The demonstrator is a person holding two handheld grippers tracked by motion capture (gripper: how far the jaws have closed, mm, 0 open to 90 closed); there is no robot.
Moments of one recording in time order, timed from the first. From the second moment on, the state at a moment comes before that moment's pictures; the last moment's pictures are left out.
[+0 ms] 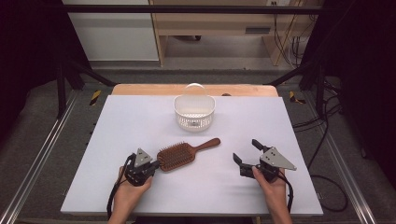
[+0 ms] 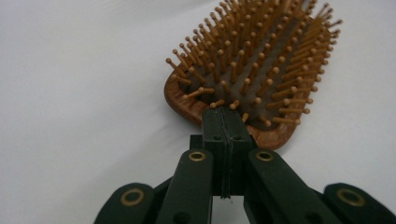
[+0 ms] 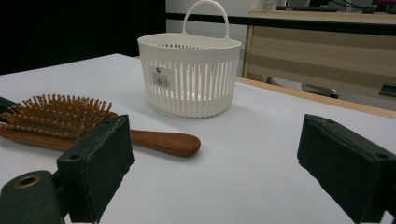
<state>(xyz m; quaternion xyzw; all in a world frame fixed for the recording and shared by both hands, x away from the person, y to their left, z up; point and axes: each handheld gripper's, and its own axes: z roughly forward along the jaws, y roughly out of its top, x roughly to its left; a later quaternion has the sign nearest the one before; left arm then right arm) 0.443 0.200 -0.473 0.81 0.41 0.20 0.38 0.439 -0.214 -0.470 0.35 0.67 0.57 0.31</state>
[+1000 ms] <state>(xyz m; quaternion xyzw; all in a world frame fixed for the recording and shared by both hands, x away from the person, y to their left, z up) 0.511 0.151 -0.467 0.84 0.38 0.19 0.34 0.419 -0.217 -0.461 0.34 0.68 0.57 0.31</state>
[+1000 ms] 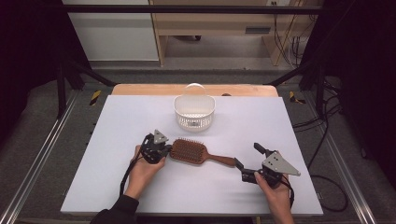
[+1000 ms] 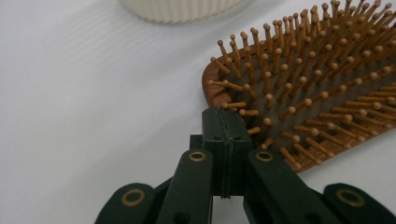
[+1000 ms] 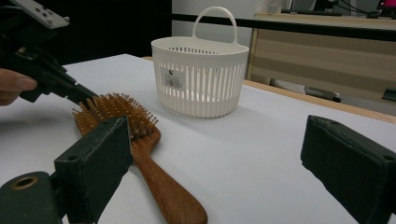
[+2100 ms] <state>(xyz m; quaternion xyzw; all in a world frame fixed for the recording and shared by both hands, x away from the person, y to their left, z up) 0.454 0.173 -0.451 0.78 0.36 0.25 0.45 0.413 -0.231 -0.459 0.37 0.68 0.55 0.32</state>
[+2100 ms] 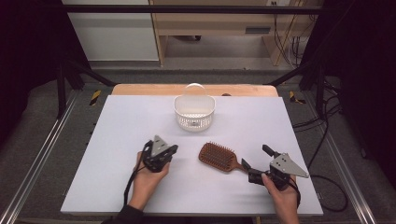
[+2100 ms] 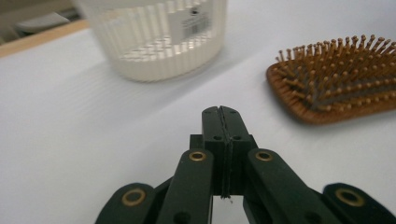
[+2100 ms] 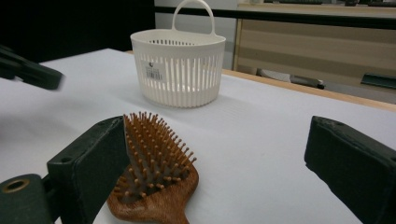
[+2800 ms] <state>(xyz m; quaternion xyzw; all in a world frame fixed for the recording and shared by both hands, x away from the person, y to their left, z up) 0.382 0.276 -0.465 0.67 0.41 0.36 0.51 0.433 -0.214 -0.420 0.35 0.78 0.43 0.28</state>
